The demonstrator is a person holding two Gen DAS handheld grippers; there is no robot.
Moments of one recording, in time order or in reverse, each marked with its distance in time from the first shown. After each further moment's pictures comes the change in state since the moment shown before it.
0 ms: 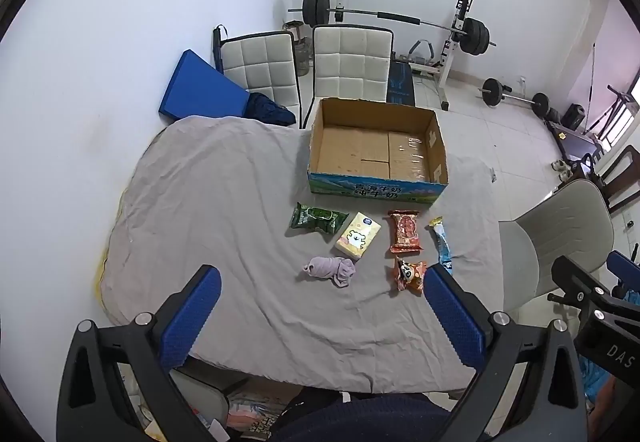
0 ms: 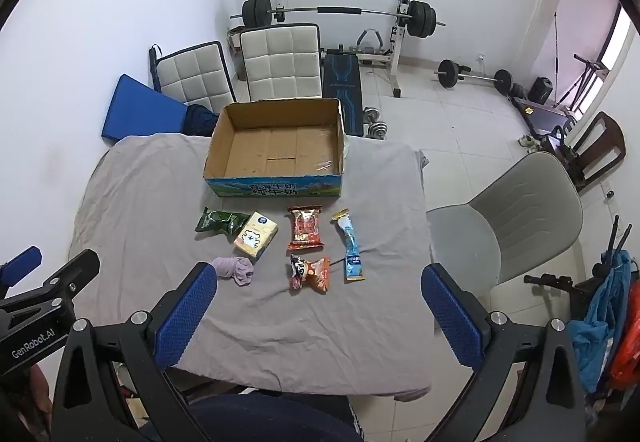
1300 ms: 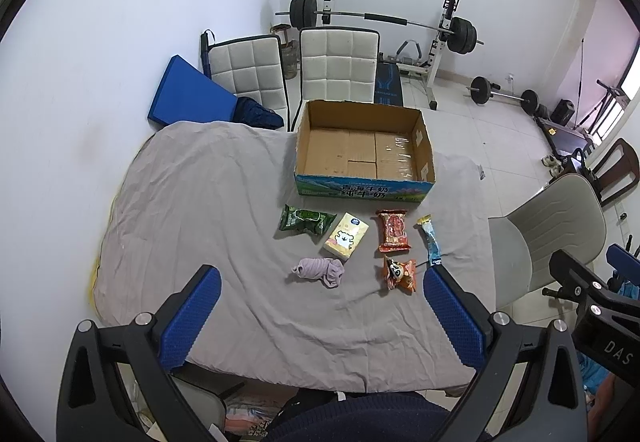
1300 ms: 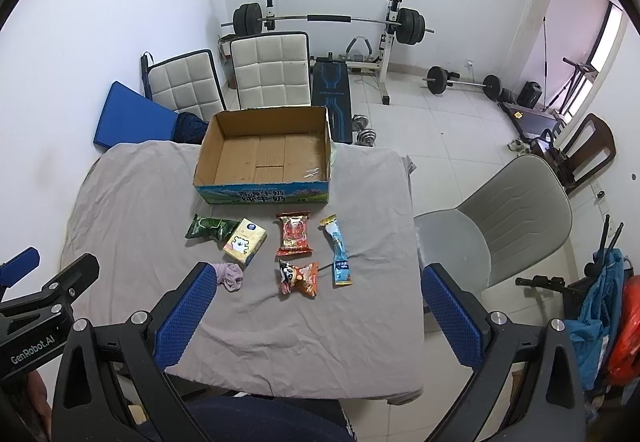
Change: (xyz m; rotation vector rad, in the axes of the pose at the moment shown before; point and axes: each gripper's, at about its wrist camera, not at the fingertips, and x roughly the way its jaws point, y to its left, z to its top) left arm -0.006 -0.015 -0.001 0.029 -0.012 -0.027; right arm -0.013 -0.004 0.000 0.019 -0.029 -0.028
